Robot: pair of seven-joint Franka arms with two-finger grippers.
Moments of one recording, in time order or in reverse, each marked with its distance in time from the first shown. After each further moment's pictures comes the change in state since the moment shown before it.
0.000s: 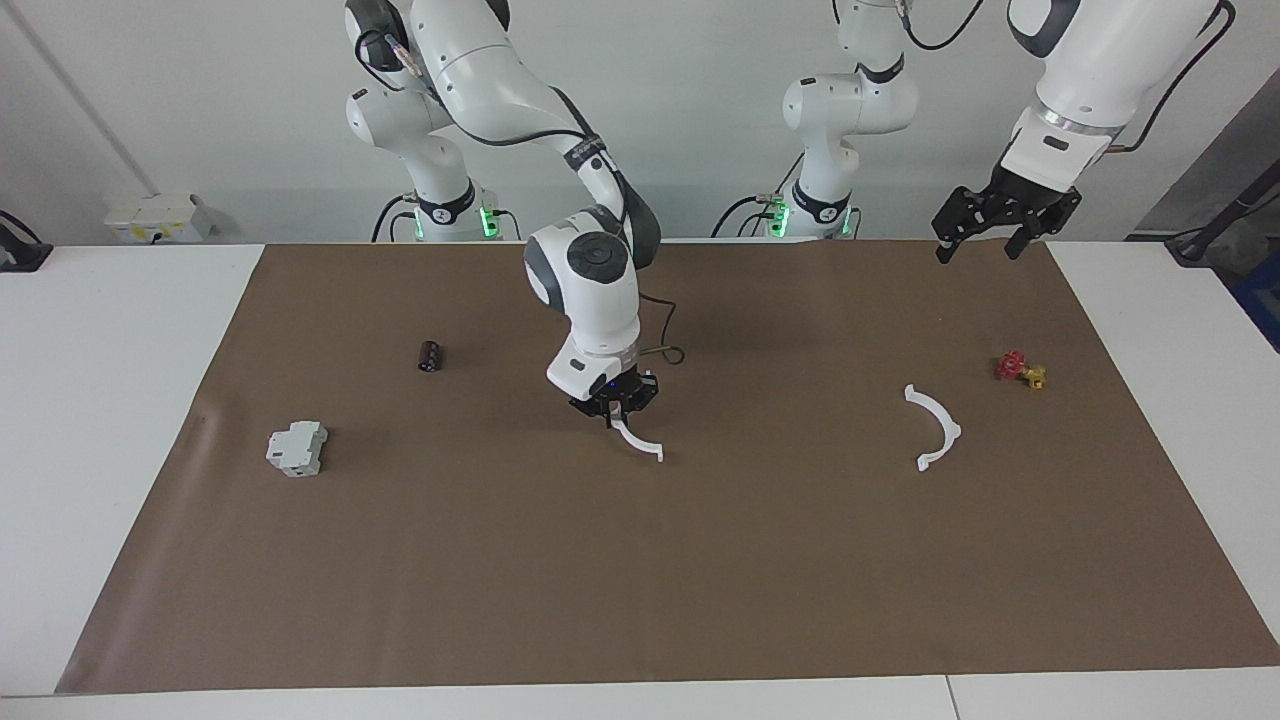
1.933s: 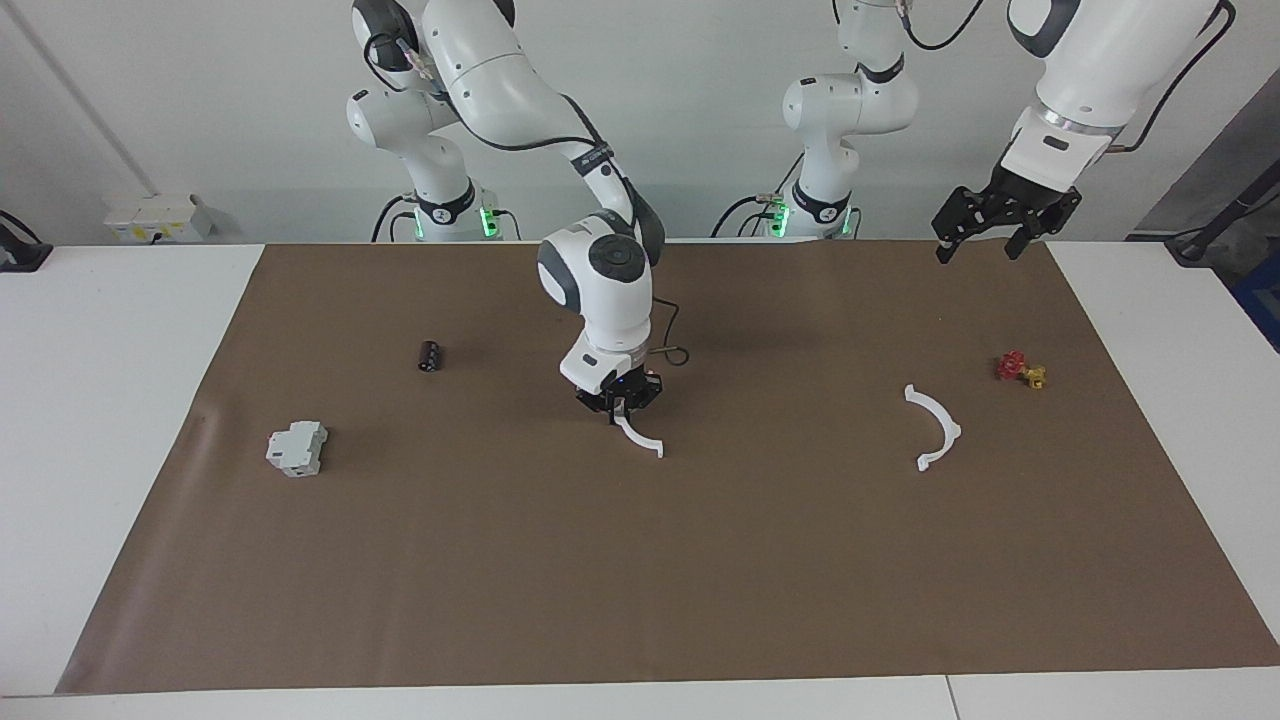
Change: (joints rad) left arm 0.000 0.000 0.000 0.000 0.000 0.000 0.000; right arm 0.026 -0.007 -0.001 -0.061 -0.068 0.041 0.090
